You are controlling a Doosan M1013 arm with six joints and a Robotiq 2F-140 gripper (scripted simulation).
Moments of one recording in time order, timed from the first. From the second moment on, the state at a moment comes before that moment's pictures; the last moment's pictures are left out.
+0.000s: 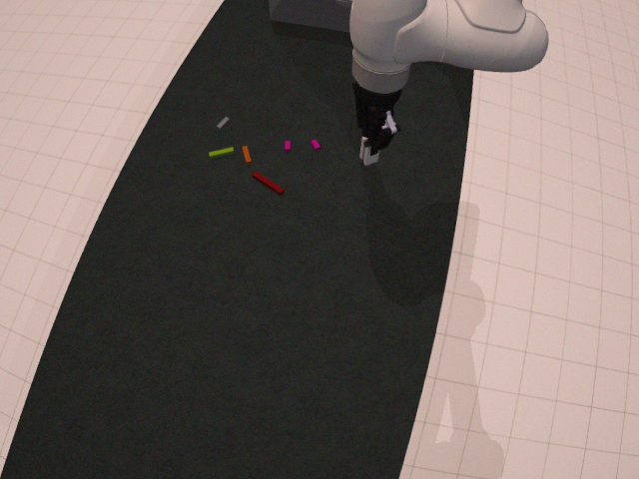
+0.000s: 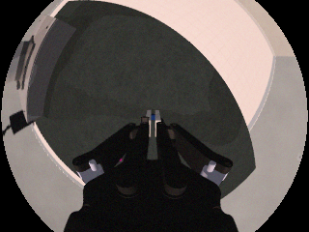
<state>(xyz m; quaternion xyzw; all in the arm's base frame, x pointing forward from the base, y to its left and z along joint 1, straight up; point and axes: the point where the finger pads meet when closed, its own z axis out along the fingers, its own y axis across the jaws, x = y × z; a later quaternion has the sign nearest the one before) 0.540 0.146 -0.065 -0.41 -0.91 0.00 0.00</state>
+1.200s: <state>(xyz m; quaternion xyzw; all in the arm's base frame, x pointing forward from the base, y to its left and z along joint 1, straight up) 0.540 0.146 -0.077 -0.41 -0.91 0.00 0.00</state>
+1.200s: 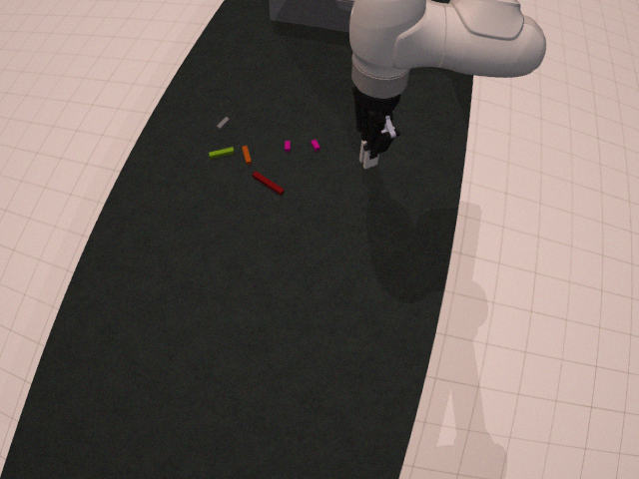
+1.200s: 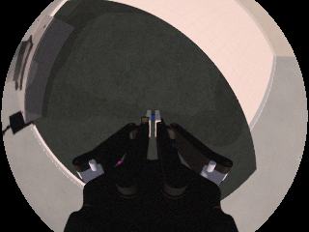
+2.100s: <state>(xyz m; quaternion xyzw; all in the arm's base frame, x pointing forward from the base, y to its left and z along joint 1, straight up) 0.540 0.146 -0.077 -0.41 -0.91 0.00 0.00</state>
